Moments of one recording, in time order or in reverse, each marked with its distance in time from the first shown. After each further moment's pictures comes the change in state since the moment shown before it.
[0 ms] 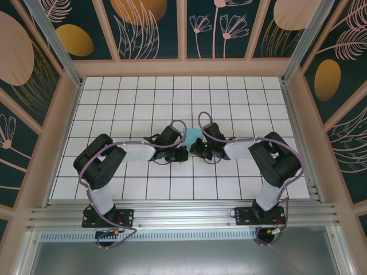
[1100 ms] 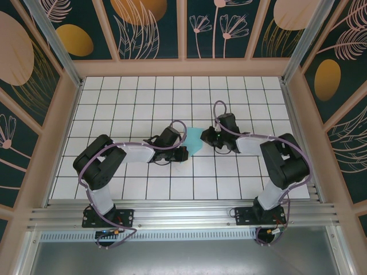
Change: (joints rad) left arm -0.005 -0.006 -0.034 0.070 -0.025 0.015; right arm -0.179 -0.072 0.005 0.032 -0.064 -0.113
